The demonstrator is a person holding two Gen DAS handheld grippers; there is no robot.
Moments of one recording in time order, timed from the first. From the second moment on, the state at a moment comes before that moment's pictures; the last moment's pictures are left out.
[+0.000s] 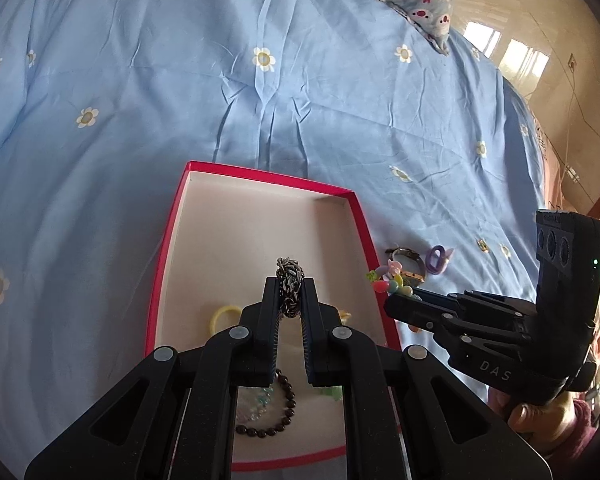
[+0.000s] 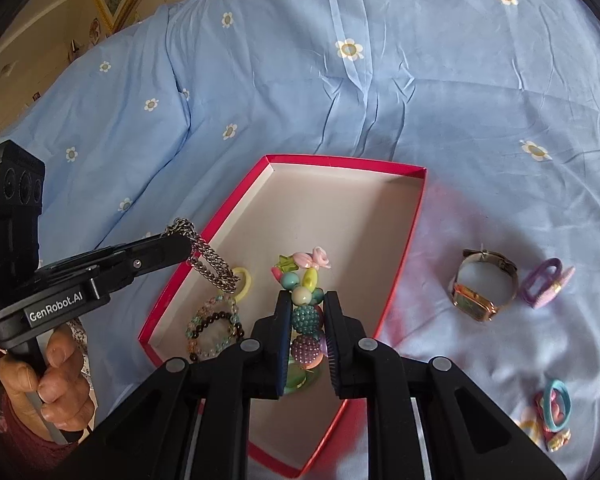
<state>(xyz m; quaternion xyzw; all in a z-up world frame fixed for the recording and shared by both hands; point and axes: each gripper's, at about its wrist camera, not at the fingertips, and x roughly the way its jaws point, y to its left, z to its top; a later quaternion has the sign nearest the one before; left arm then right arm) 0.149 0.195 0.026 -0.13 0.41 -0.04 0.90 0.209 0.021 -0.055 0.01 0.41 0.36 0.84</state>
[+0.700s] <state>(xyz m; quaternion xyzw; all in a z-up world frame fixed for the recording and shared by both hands) 0.194 0.222 -0.029 -0.14 0.47 0.00 0.87 0.268 0.070 -0.095 -0.04 0.46 0.36 0.81</state>
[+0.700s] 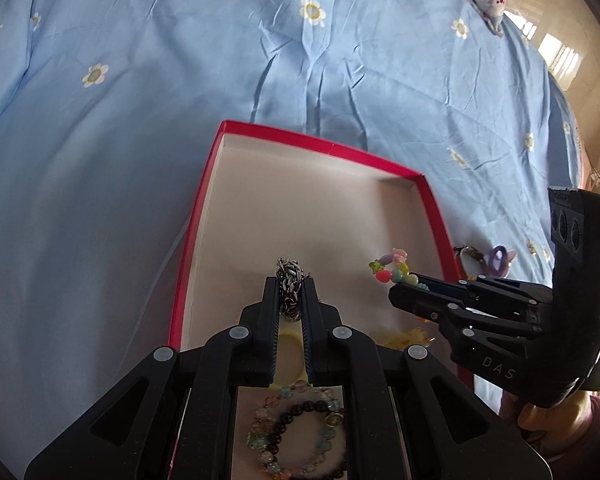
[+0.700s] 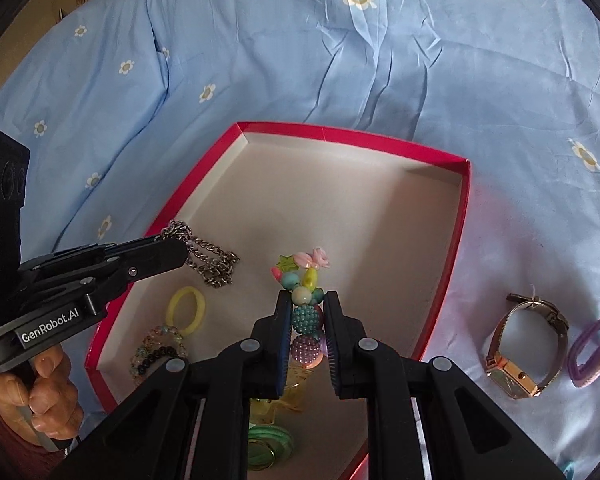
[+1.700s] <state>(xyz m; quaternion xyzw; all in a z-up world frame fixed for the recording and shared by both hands) 0.169 0.215 -0.012 -0.13 0.46 0.04 0.88 0.251 0.043 -0.076 0.01 0.44 0.37 0.82</state>
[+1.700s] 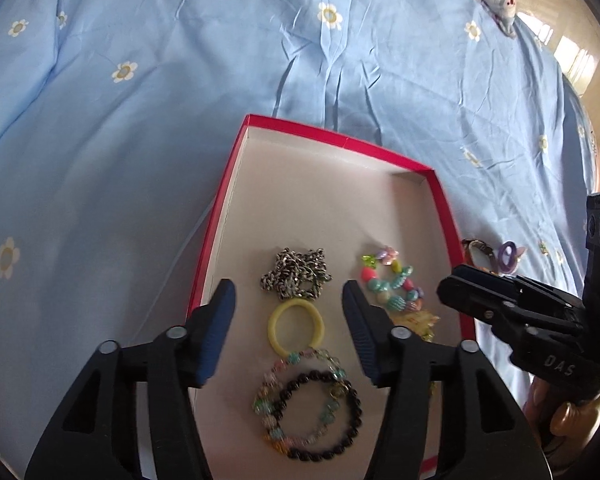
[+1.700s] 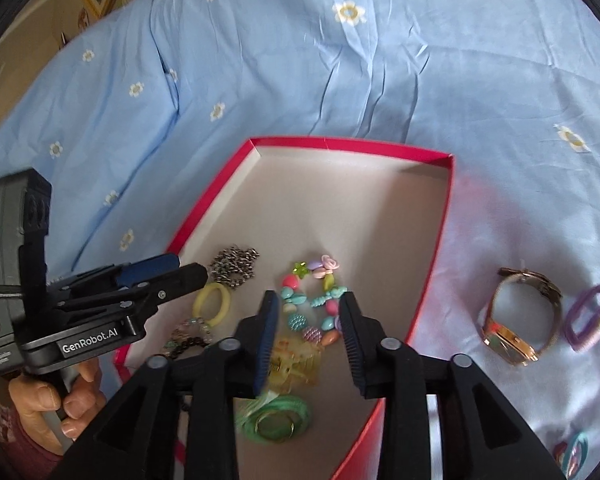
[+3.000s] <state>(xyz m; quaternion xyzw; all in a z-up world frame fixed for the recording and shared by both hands) 0.166 0.103 0.005 -0.06 0.47 -0.10 0.88 0.222 -0.127 -0.068 0.10 0.42 0.24 0.87</state>
